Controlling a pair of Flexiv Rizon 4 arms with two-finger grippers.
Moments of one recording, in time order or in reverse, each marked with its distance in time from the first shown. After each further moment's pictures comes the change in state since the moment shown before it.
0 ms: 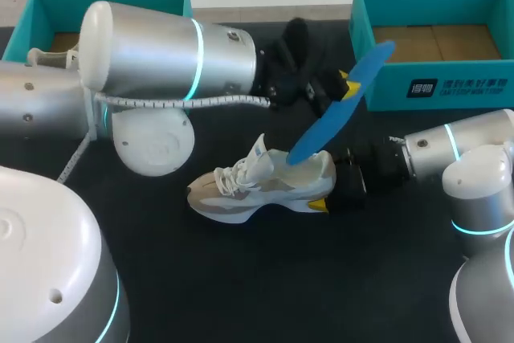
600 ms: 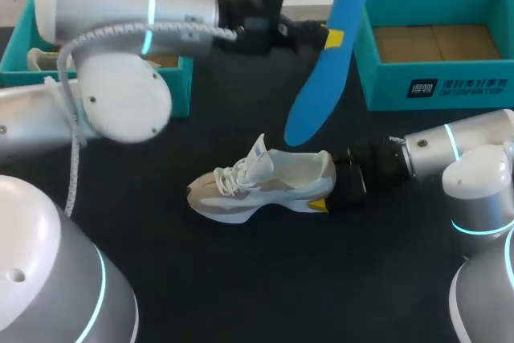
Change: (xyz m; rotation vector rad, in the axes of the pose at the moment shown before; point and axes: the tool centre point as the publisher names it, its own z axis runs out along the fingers) left arm -0.033 -0.051 -0.047 0.087 0.093 -0.323; right arm 0.000 0.000 0.000 0.000 0.000 0.000
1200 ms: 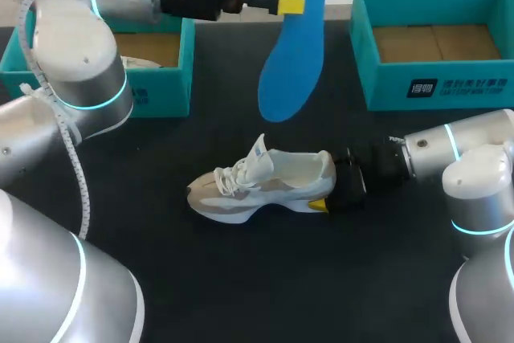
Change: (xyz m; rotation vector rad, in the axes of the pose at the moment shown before) left arm -0.022 -0.029 -0.056 0.116 0.446 -0.099; right arm 0.000 0.000 0.000 0.000 0.000 0.000
